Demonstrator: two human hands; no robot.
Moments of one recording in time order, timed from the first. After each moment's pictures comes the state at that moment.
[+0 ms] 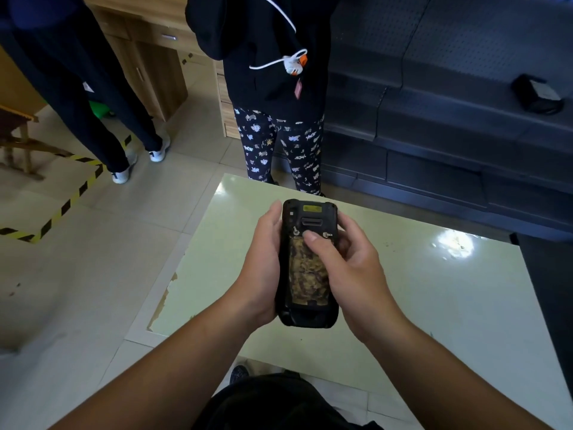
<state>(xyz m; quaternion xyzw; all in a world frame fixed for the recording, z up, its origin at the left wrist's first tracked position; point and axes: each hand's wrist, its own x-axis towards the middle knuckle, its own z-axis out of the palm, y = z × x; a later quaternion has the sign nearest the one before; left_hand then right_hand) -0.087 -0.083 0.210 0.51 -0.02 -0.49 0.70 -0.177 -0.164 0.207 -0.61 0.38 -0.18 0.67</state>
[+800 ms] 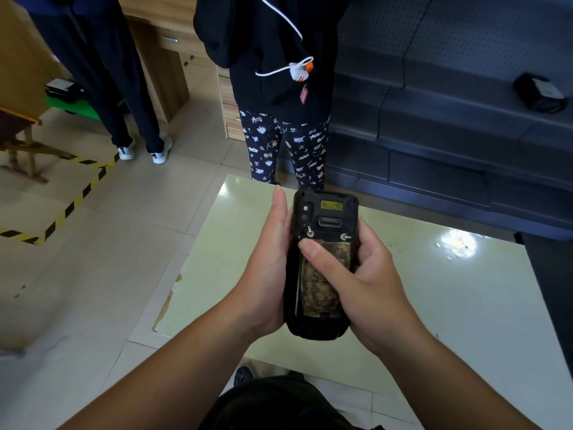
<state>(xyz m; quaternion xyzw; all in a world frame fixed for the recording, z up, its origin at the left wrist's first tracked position) -0.096 -0.070 0.238 0.46 -0.08 -0.53 0.71 -0.191 -0.152 0.230 -0.62 0.28 -0.19 0.70</state>
